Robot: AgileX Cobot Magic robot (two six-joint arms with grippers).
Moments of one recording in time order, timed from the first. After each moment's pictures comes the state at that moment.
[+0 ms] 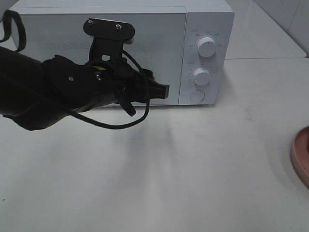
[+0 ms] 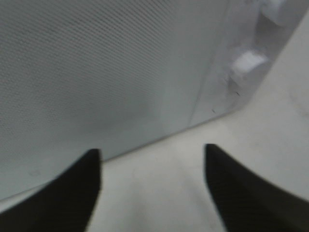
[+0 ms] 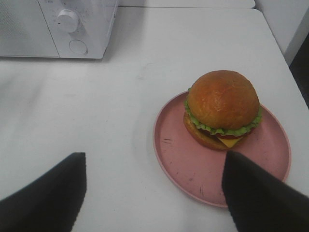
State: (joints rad) left arm -0.85 1.80 -0.94 -1.00 -0.39 0.70; right arm 0.15 0.00 -0.51 -0.12 1.05 0.12
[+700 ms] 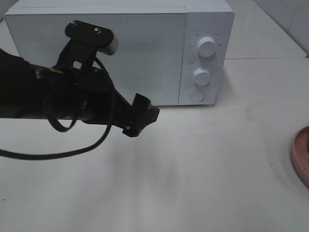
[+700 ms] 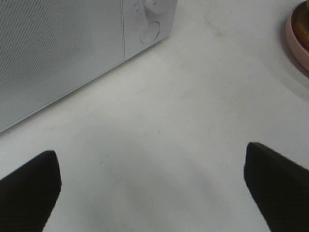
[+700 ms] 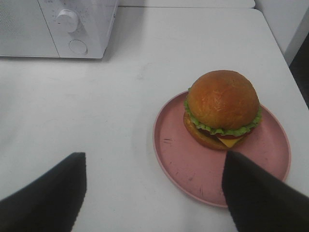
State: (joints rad) left arm -0.78 1.54 -0.78 -0.99 -0.01 0.85; right arm 0.15 0.00 -0.51 -0.12 1.05 0.11
